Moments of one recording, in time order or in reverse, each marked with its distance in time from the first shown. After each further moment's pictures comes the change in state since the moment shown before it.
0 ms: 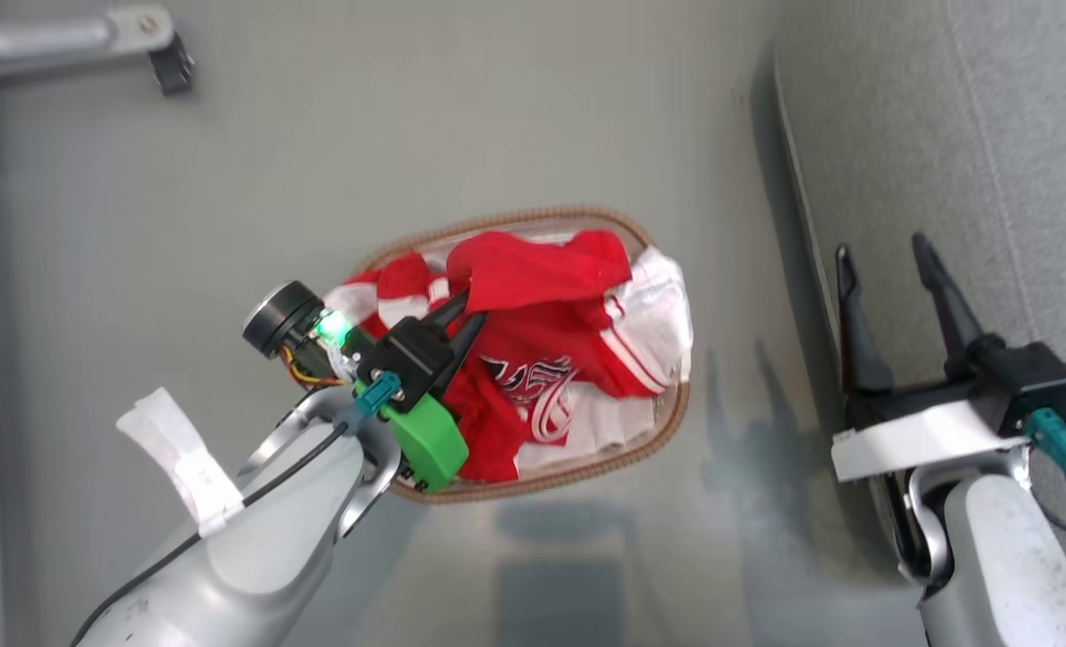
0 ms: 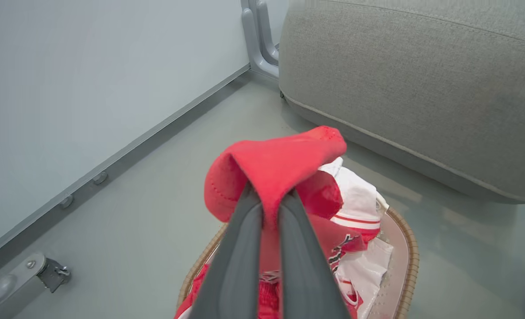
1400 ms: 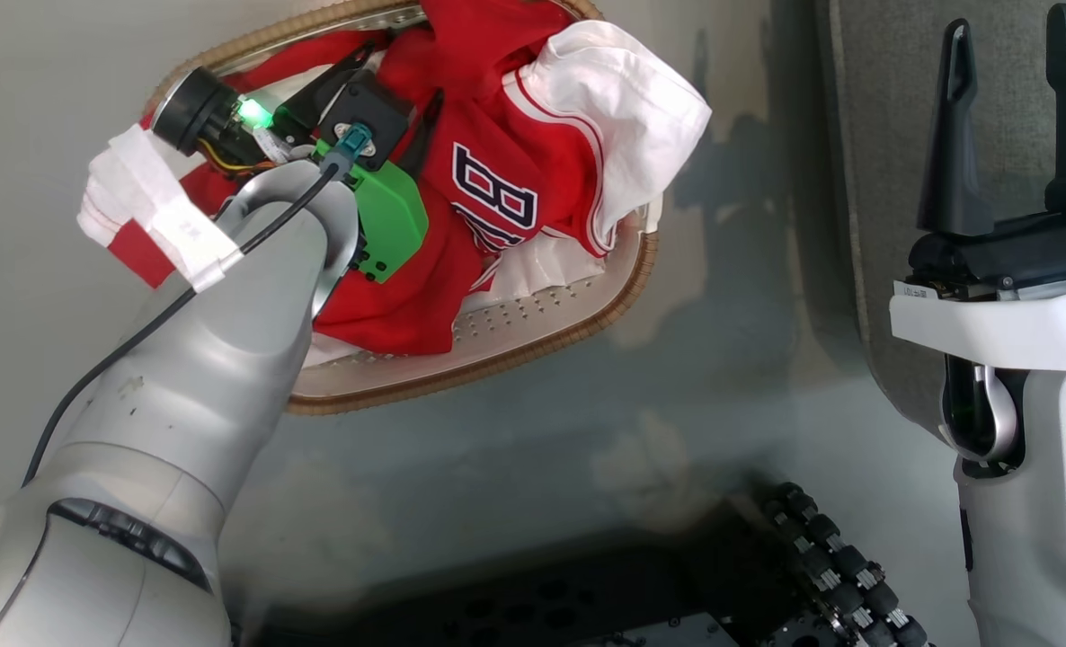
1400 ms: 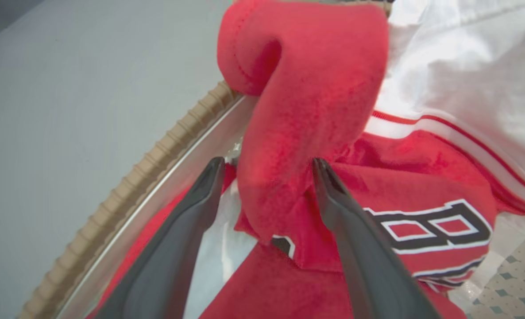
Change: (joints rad) left arm -0.465 -0.173 0.025 0.607 0.043 0.000 0.000; right arm -0.189 -0.001 -0.023 -0.255 0.061 0.000 0.000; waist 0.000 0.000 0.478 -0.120
